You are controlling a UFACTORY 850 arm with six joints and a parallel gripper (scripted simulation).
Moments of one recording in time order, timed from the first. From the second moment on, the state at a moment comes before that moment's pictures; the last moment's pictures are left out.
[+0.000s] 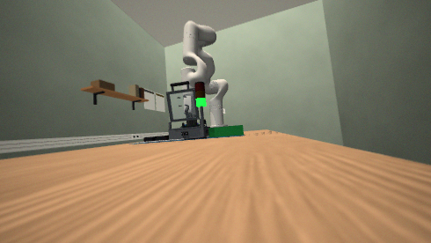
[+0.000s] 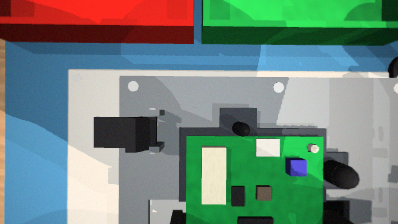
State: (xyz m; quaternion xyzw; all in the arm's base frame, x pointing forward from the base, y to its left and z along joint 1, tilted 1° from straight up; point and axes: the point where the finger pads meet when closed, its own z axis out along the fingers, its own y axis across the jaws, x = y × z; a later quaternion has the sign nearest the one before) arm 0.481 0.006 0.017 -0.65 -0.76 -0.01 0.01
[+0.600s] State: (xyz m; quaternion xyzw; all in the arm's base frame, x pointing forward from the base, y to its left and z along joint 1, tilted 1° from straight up) arm 0.481 0.006 0.017 -0.65 -0.76 -0.01 0.01
